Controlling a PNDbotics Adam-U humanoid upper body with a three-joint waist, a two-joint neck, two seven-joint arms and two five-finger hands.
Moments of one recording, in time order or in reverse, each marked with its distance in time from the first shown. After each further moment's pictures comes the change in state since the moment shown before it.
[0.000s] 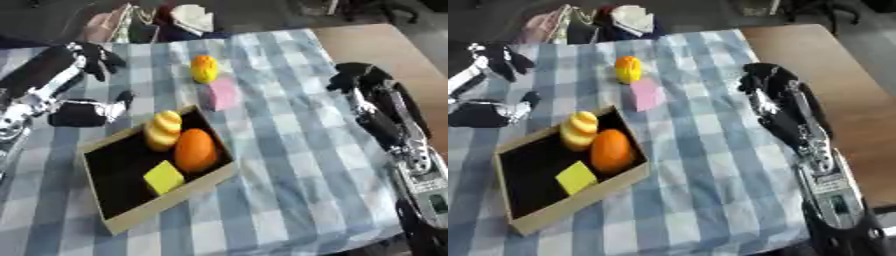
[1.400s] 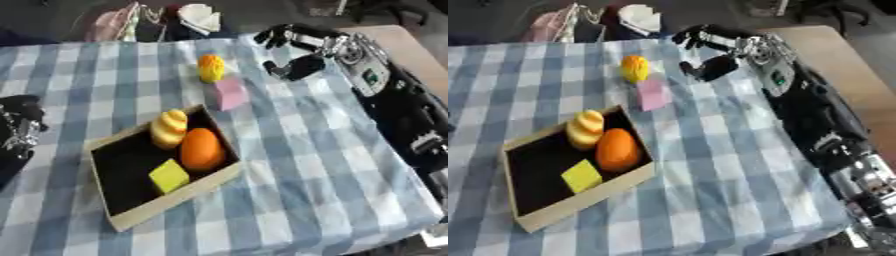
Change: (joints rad) left arm 0.335 -0.297 0.169 -0.081 0.299 -0.008 0.252; right arm -0.657 -0.148 0.181 0.853 0.607 -0.217 0.388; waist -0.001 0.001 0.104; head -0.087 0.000
